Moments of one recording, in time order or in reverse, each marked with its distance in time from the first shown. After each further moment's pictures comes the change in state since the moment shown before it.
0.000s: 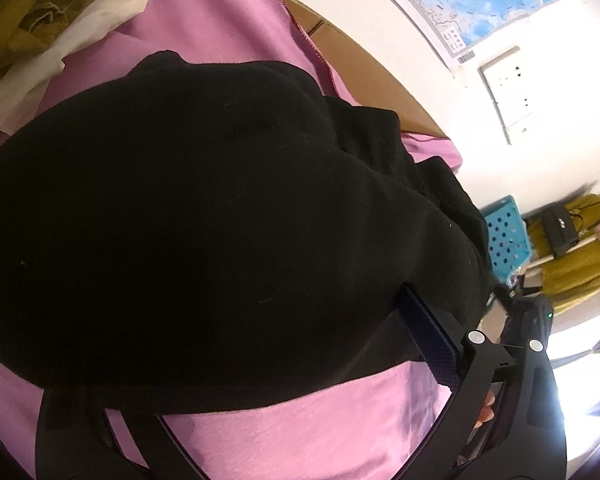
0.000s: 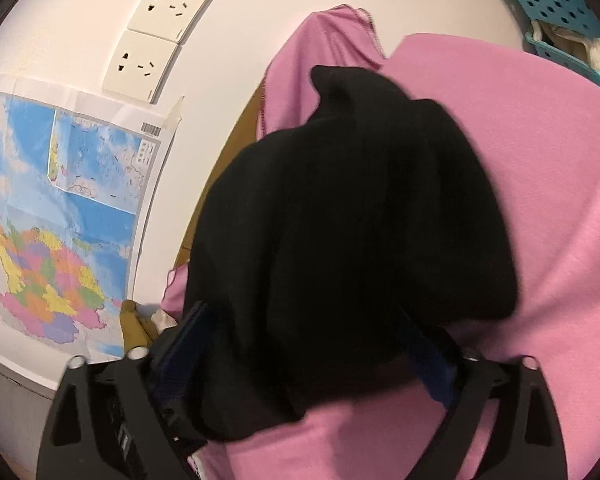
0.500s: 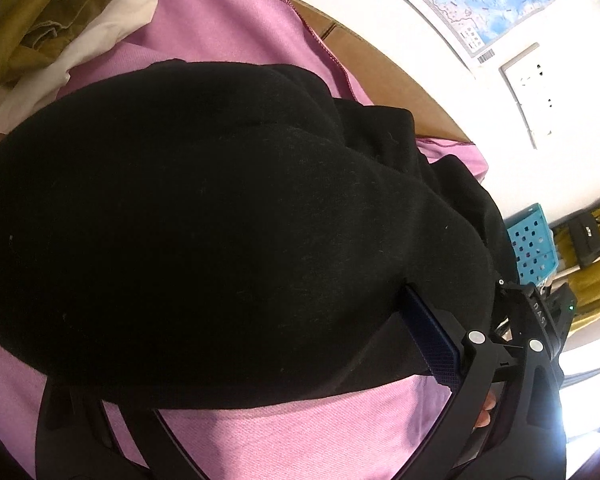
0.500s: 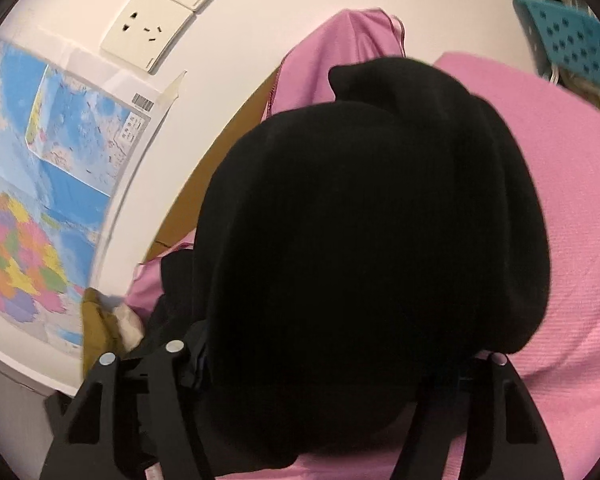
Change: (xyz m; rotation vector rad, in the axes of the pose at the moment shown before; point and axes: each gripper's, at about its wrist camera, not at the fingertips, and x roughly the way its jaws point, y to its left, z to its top) left arm 0.002 -0.021 -0.005 -0.008 -0.031 0.117; right arm 0.028 0.015 0.004 -0.117 -0.023 -0.089
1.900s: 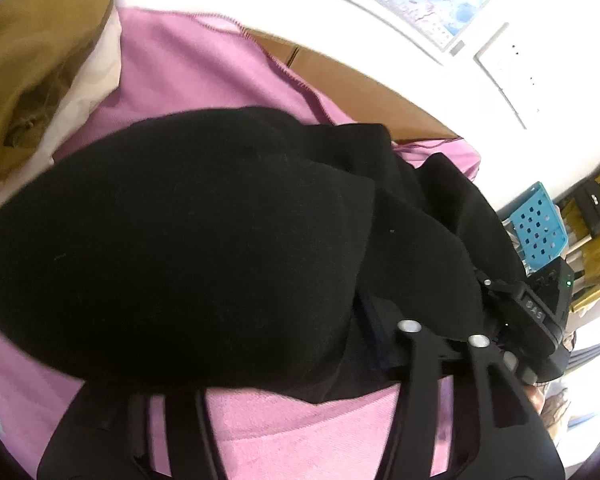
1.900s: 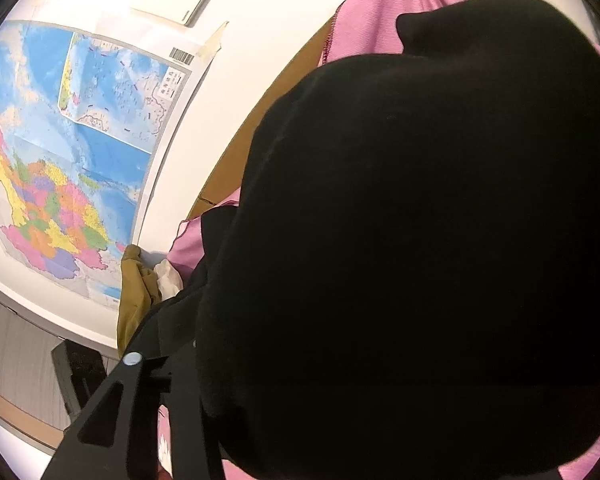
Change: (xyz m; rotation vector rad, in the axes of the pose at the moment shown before) left arm -0.009 -0.021 0.014 0.122 -0.040 0.037; right arm 0.024 0.013 -0.003 -0.080 0.170 0.186
